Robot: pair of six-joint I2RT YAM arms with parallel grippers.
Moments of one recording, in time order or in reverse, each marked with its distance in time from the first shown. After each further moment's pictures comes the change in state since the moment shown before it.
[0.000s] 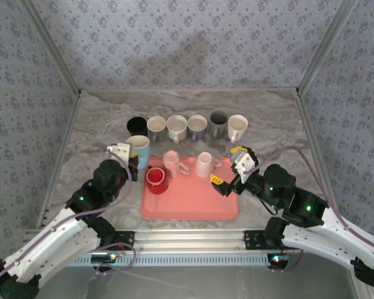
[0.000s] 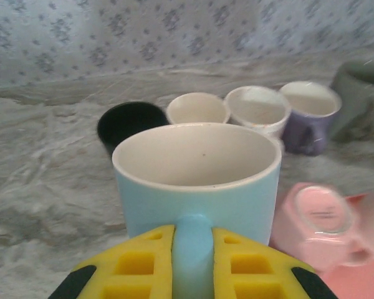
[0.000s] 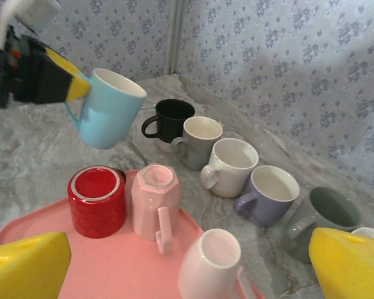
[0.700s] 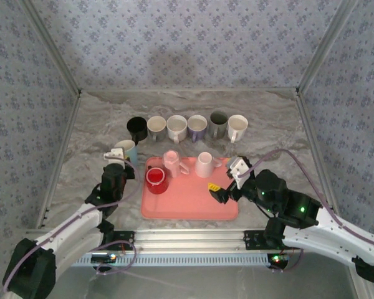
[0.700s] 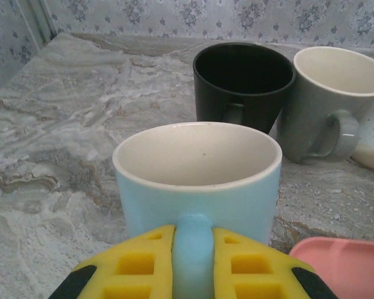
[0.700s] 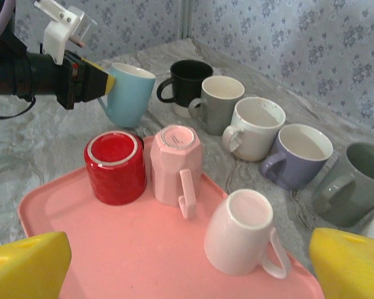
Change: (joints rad) left arm 0.251 0.204 -0.341 0.557 -0.010 -0.064; right arm 0.051 -0.018 -0.079 -0.045 0.019 0.091
